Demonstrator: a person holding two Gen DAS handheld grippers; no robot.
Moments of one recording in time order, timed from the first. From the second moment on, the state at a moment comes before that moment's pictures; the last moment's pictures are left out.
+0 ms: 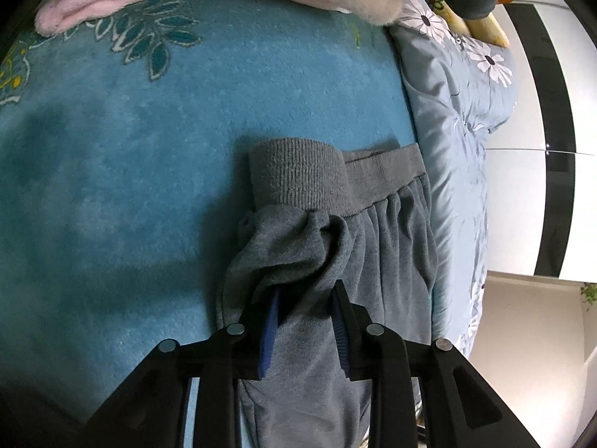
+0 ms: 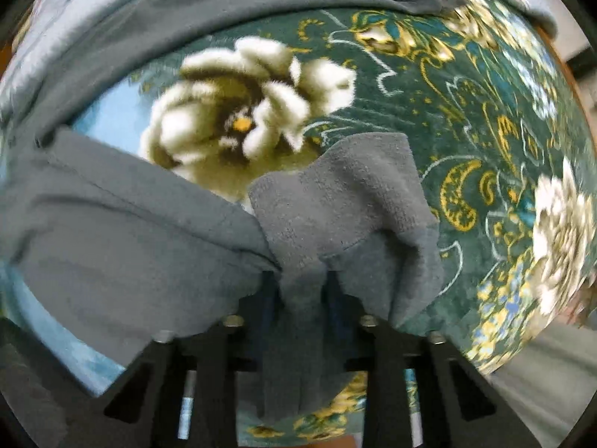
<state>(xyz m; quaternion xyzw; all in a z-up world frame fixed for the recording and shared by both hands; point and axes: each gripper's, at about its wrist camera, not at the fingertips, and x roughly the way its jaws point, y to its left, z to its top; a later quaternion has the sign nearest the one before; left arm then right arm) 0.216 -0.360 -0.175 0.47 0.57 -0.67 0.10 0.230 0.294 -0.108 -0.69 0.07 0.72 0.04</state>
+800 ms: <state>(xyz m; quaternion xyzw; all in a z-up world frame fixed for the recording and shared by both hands) 0.213 -0.355 -0.174 0.48 0.56 -0.67 0.10 0.272 0.443 -0.093 -0.56 0.33 0.75 0.12</state>
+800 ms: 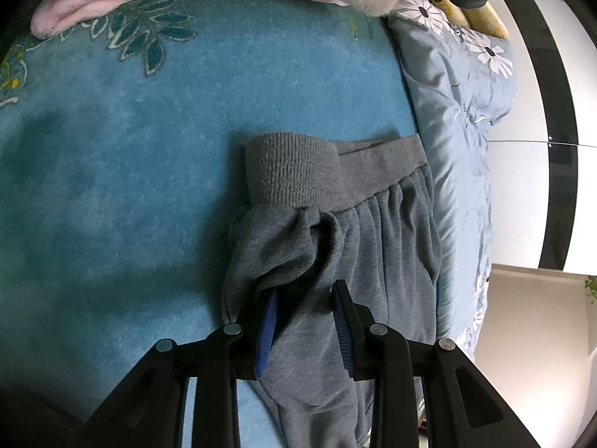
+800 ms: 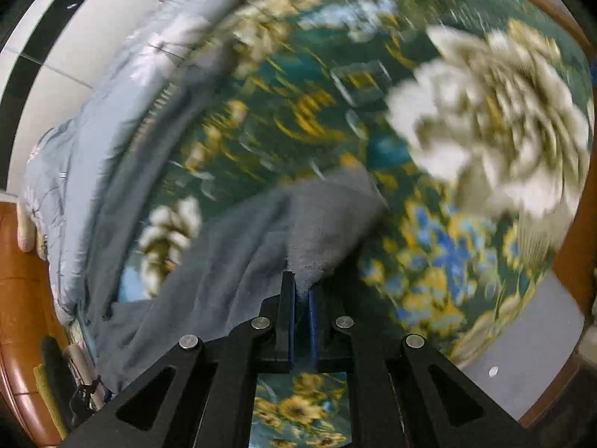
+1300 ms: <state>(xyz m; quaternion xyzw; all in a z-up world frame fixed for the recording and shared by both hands) 0.212 -0.361 -0.172 0.45 0.55 -0.68 0.19 0.258 0.445 -0.101 -0.55 0.35 0.75 0.10</state>
